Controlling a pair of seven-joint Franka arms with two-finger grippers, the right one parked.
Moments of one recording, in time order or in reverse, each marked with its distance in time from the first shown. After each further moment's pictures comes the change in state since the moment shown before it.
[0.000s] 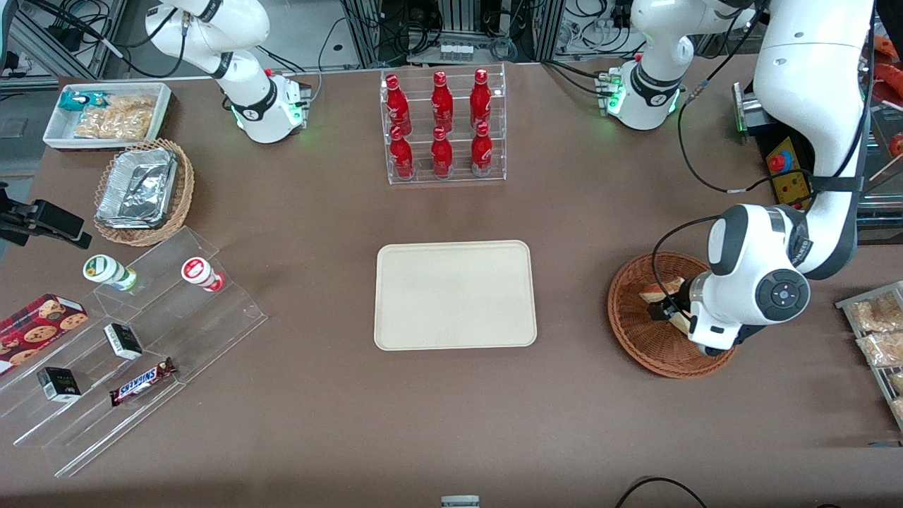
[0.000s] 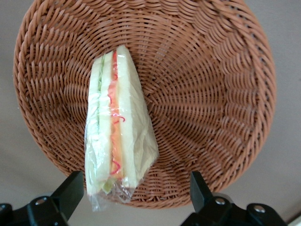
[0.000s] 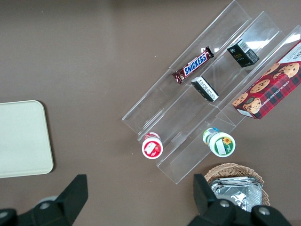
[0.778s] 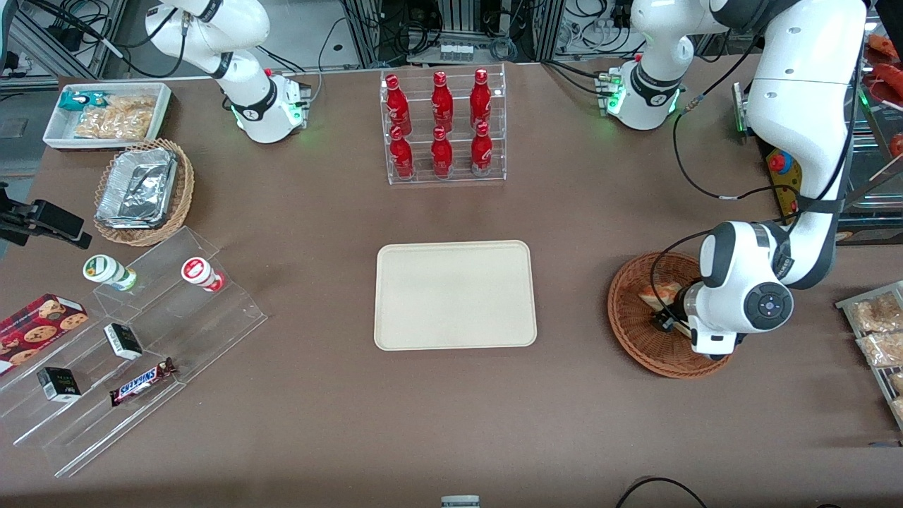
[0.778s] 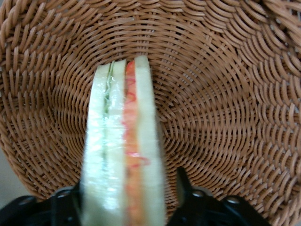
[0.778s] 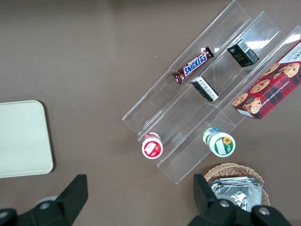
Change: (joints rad) arm 0.001 0.075 0.024 -0.032 0.000 0.119 -0.189
